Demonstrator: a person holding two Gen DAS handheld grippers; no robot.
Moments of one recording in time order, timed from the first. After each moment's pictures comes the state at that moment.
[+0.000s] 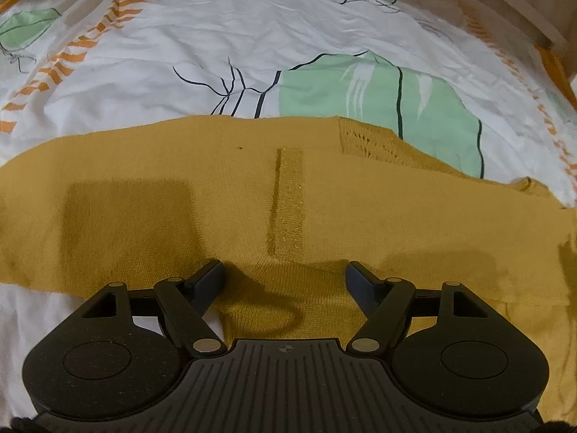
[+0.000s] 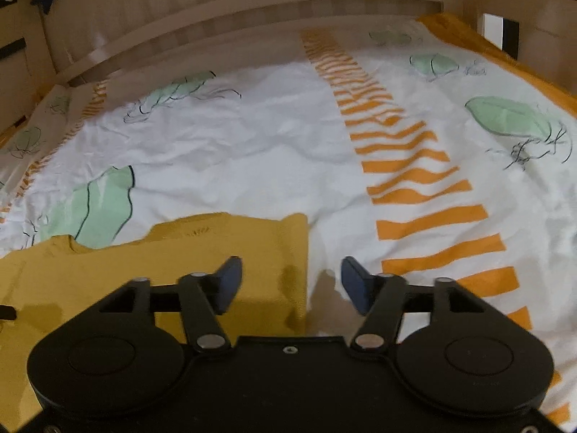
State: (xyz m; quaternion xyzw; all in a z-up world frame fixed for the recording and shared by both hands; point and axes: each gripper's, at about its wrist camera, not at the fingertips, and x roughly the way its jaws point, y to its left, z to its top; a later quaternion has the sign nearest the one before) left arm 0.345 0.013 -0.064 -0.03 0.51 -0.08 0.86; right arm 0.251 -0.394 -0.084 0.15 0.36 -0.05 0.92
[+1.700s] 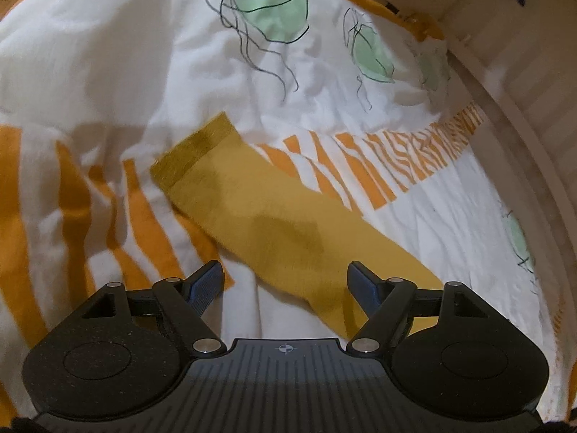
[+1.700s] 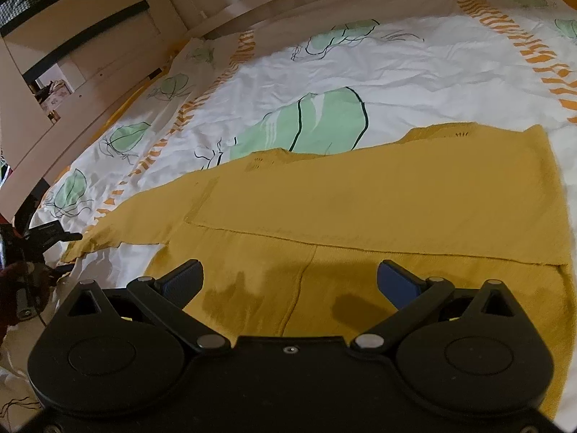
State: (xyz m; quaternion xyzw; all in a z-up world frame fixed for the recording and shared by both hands) left arm 0.277 0.323 -0.057 -0.35 0.36 0.18 0.85; right arm 0.210 -0.258 -0.063 0.20 0.39 0.17 0.88
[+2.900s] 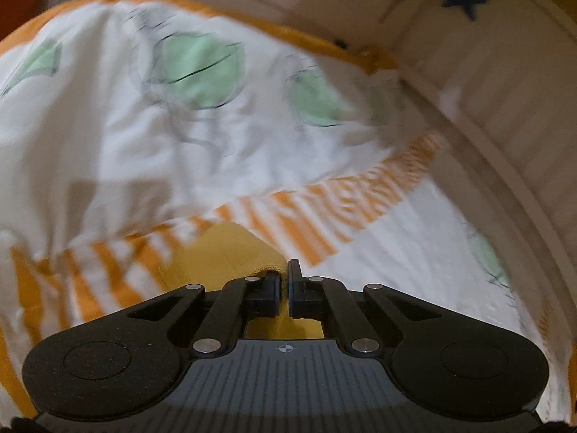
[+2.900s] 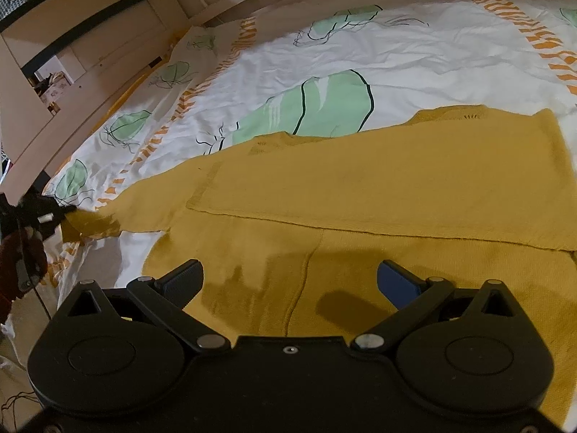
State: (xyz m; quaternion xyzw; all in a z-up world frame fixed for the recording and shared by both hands) left arm 0.295 0.303 -0.009 -0.31 0.29 0.14 0.90; right arm 0.211 -0.250 -0.069 0.21 0.40 0.18 0.87
